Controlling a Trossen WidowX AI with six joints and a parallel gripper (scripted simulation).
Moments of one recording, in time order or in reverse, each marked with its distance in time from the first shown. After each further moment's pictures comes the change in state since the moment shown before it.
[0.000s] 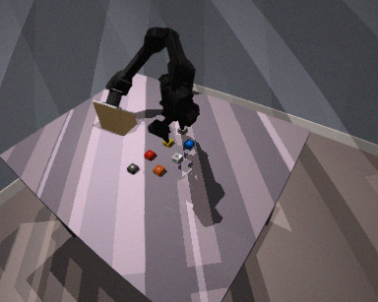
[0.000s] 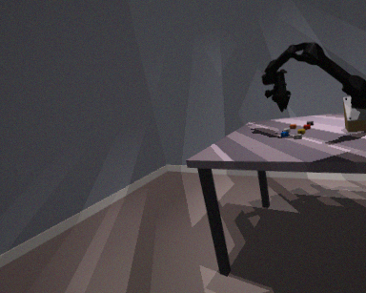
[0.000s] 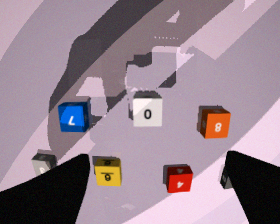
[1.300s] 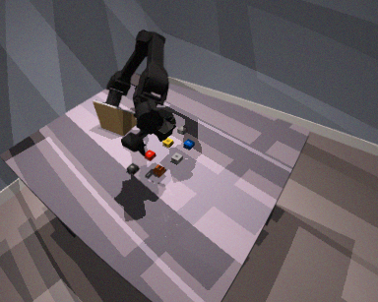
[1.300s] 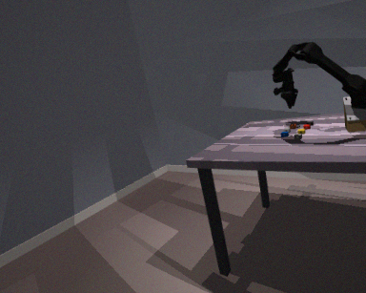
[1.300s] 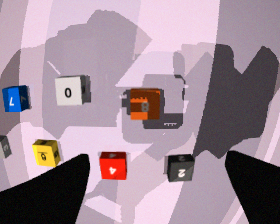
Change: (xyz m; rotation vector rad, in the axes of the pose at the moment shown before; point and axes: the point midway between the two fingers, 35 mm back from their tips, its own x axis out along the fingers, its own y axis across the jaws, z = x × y) arm -0.001 -0.091 -0.025 0.004 0.001 -0.003
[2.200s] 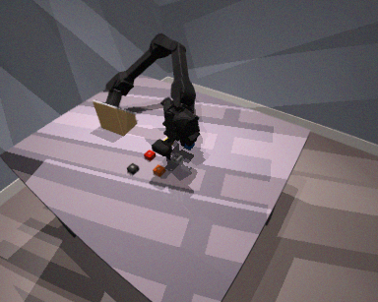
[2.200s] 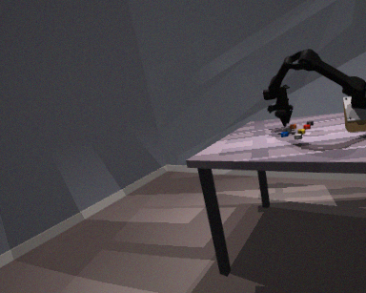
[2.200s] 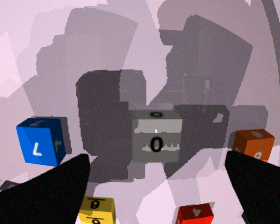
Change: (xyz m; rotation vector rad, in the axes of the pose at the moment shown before) arm 0.085 0.094 0.022 -0.019 0.018 0.003
